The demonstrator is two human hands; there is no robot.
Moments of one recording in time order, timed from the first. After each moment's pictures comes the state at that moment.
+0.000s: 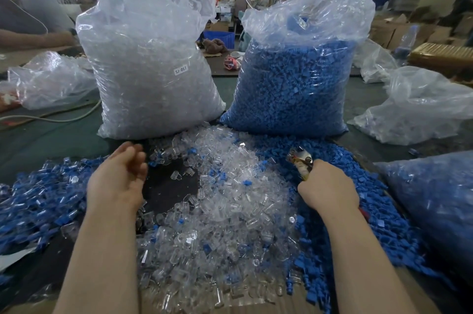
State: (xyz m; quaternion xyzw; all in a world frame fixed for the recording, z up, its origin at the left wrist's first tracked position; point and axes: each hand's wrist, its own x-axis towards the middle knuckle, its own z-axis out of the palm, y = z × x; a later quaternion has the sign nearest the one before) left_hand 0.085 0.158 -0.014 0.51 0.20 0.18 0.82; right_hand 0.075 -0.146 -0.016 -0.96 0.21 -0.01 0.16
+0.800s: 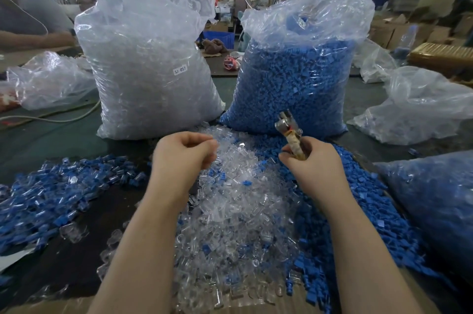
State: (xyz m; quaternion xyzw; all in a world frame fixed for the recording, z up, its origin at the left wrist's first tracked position) left_hand 0.078 0.080 0.018 0.74 0.07 0.10 0.66; right_hand 0.079 -0.136 -0.001 -0.89 0.06 -0.16 0.43
